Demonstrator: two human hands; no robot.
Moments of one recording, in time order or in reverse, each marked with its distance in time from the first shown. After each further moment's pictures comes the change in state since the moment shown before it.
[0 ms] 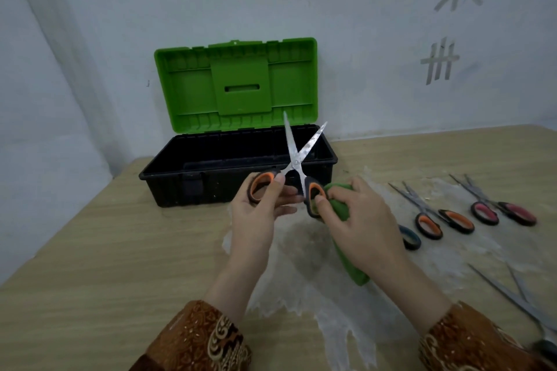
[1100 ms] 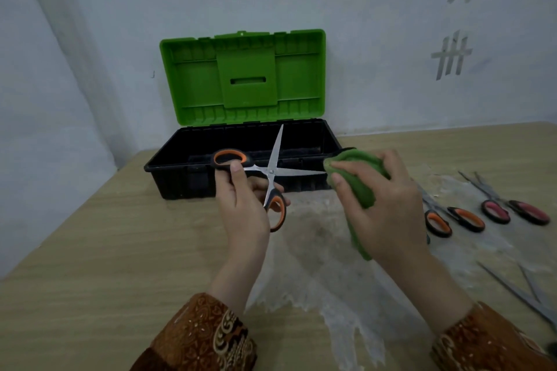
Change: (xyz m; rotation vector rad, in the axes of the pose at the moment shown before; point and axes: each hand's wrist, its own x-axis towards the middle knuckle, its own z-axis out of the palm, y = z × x) left_hand 0.001 0.009 -0.006 0.075 0.216 0.196; right_hand 0.006 0.001 -0.010 0.047 0.356 -0.317
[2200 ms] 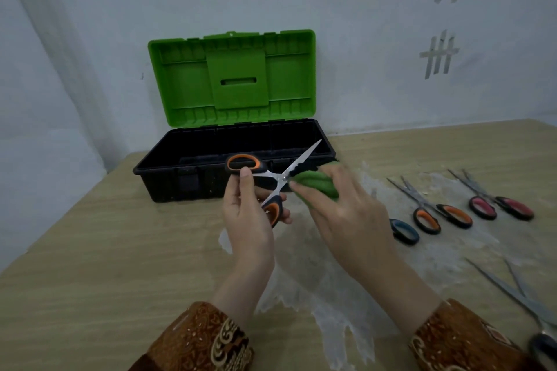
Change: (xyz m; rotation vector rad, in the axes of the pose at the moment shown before) left_hand -0.015 -0.006 0.010 -0.113 -0.003 -0.161; right_hand -0.013 -0.005 0.015 -0.320 -0.159 -0.237
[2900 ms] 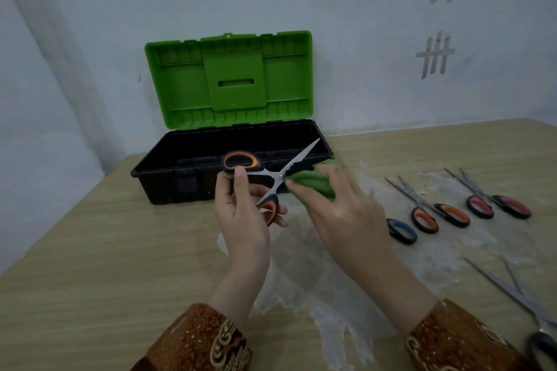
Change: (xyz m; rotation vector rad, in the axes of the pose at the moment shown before) left_hand -0.003 0.009 0.001 0.048 0.038 0.081; right_hand 0.001 -0.001 0.003 -0.039 0.046 -0.007
